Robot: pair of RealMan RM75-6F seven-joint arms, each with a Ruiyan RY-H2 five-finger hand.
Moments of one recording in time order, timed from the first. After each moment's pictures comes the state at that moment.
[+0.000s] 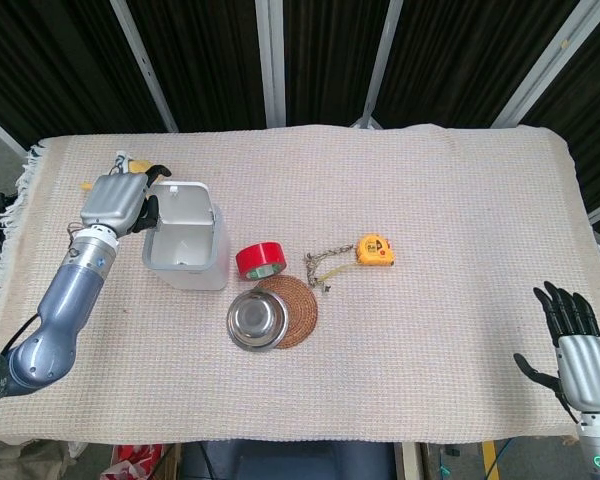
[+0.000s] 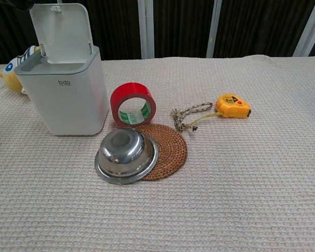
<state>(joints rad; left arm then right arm) -1.01 -0.97 -0.36 -1.89 0.21 0.93 0.67 0.05 -1.13 0.06 -1.58 -1.56 1.55 0.09</state>
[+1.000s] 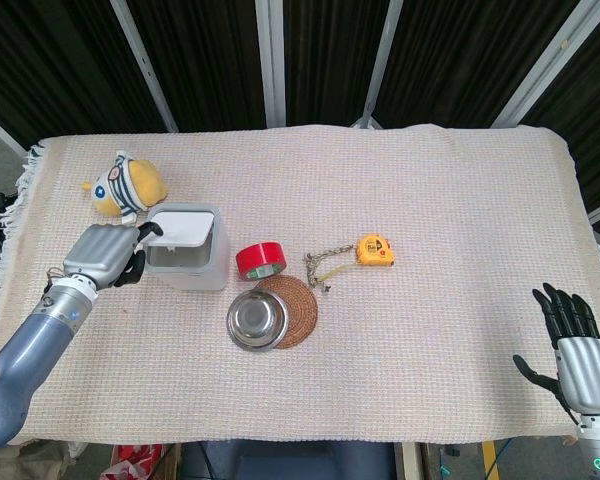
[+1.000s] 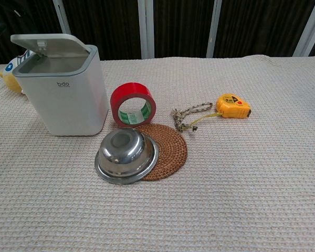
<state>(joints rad) -0.97 -0.74 -0.20 -2.18 0.30 0.86 0.62 0.05 -1.13 0.05 -1.58 -1.57 1.55 0.08</state>
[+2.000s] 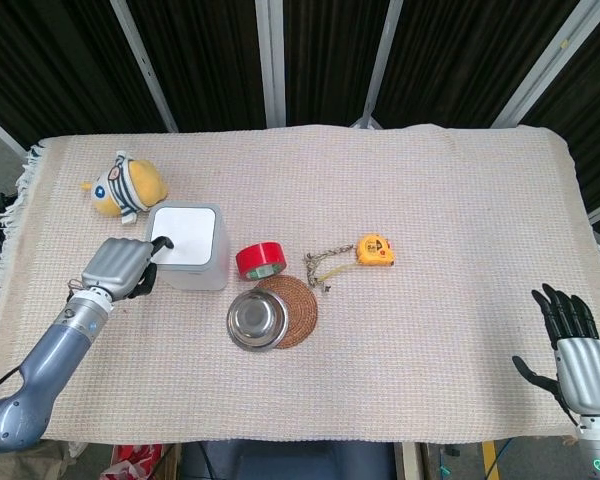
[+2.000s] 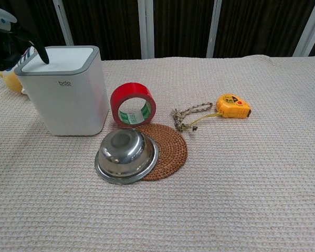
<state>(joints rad) -0.97 -0.90 -0.09 -2.12 0.44 0.96 0.60 0.05 -1.13 0.05 -1.59 -1.57 1.55 0.08</state>
